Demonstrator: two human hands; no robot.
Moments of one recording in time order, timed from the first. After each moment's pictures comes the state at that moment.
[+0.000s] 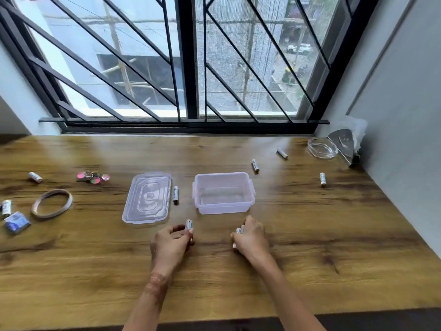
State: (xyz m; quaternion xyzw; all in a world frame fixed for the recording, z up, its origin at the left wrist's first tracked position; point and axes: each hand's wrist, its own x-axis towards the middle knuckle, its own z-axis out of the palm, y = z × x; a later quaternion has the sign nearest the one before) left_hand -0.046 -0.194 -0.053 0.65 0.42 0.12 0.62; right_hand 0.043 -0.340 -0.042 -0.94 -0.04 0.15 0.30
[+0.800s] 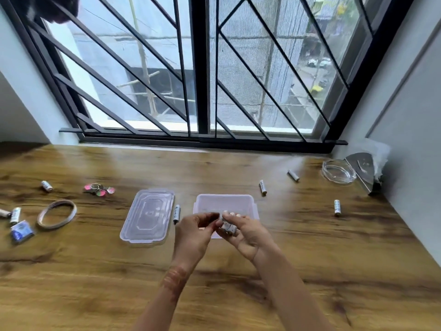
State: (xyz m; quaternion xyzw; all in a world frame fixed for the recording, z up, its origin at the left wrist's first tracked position) left_hand 0.017 -0.221 0.007 0.76 0.28 0.19 0.55; right_hand 0.093 -0.314 0.013 -0.45 0.12 0.41 0.79
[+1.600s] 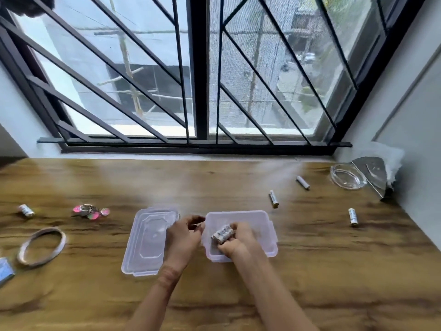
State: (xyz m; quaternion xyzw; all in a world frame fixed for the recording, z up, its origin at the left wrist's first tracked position) left_hand 0.052 -0.136 -0.015 0.82 0.30 0.16 0.46; right_hand 0.130 -0.219 -0.028 -0.41 0.38 0.32 0.77
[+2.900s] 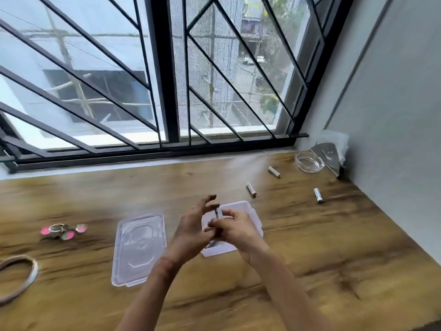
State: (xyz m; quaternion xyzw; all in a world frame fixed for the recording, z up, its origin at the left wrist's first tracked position) left_hand 0.054 -0.143 0.005 0.86 0.00 0.10 0.50; right_hand 0.089 -0.262 0.019 -0.67 0.01 0.27 0.69
